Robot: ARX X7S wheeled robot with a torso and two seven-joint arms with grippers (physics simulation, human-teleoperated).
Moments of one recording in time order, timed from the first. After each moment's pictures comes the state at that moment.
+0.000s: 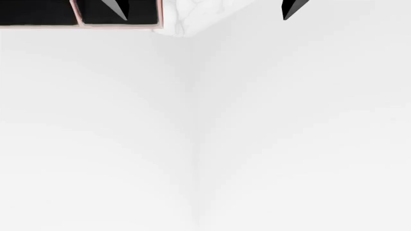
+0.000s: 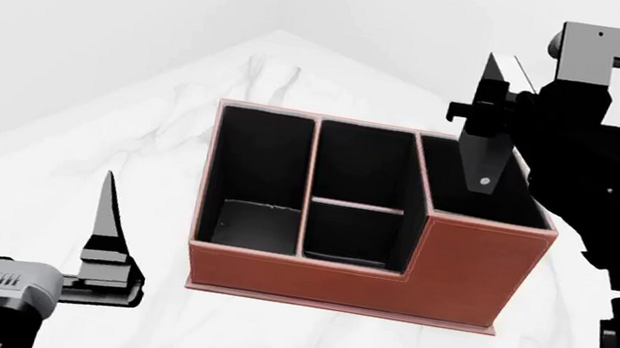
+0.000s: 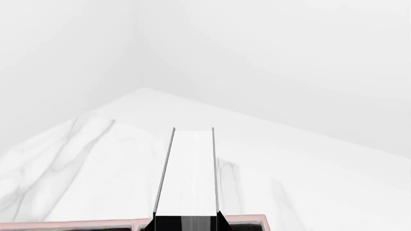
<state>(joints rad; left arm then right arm) -0.01 -0.84 0.36 0.91 -0.53 -0.23 -0.93 1.23 0.44 -0.43 0.36 0.78 0.87 0.35</state>
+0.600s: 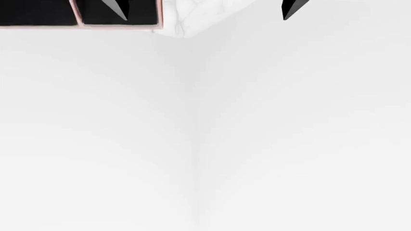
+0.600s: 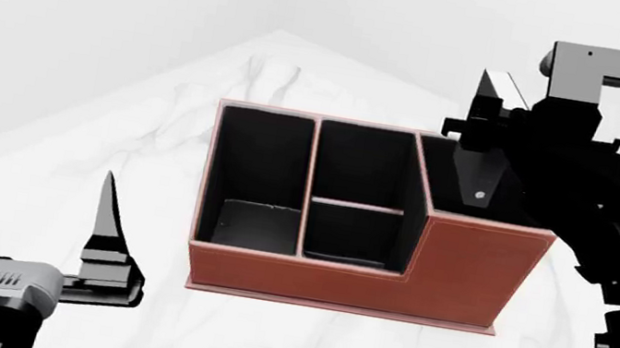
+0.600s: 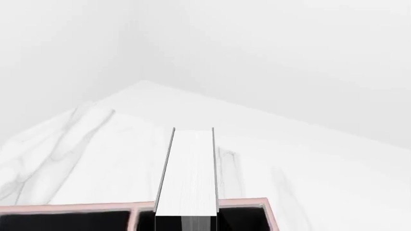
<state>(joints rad) -0.01 -0.84 0.36 0.91 -0.53 -0.23 -0.93 1.18 0.45 -0.43 0.35 0.79 0.86 0.36</state>
